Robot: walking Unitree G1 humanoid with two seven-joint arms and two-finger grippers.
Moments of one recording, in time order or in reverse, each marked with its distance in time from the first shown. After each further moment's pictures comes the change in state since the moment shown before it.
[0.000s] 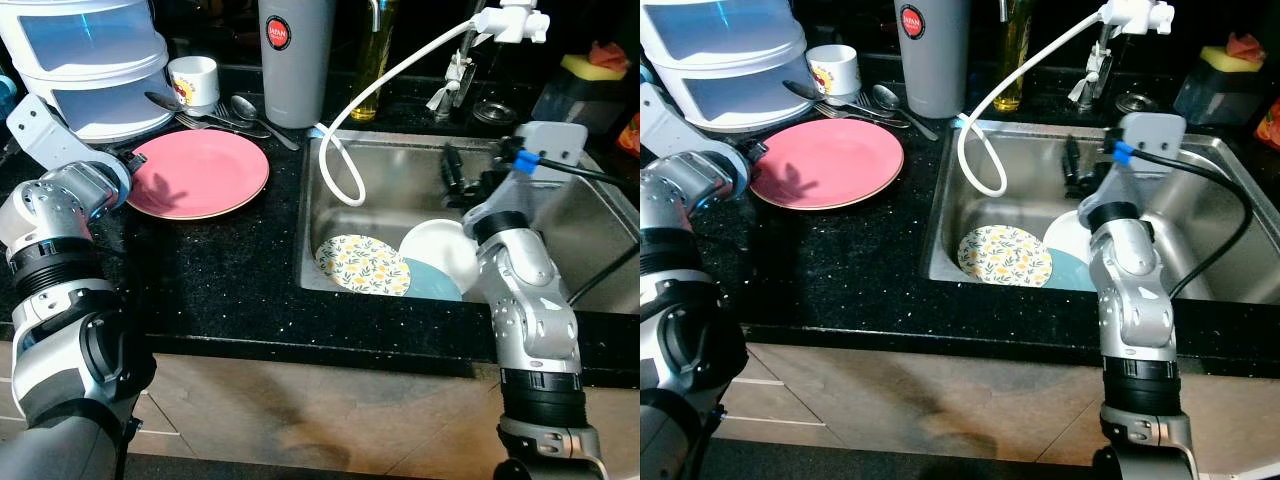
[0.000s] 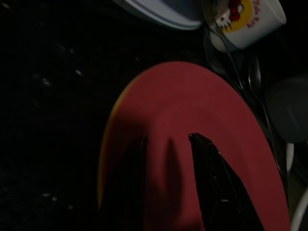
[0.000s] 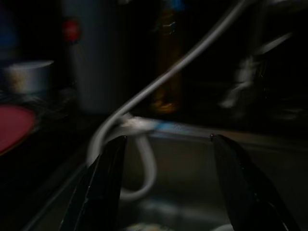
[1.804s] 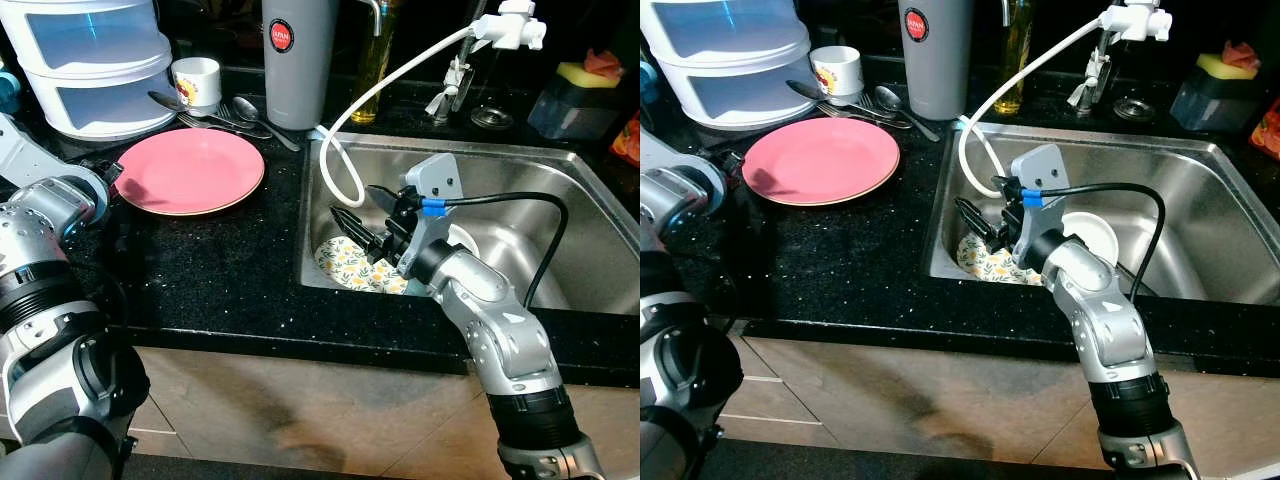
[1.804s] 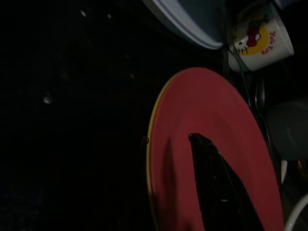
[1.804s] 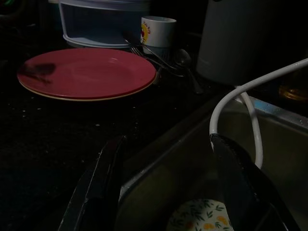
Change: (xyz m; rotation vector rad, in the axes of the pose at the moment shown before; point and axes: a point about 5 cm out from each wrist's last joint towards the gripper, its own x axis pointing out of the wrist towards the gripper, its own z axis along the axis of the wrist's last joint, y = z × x) left arm -0.011 0.022 0.005 -0.107 -0.032 0.018; right arm -0.010 0.046 -0.017 -0.006 0.133 0.429
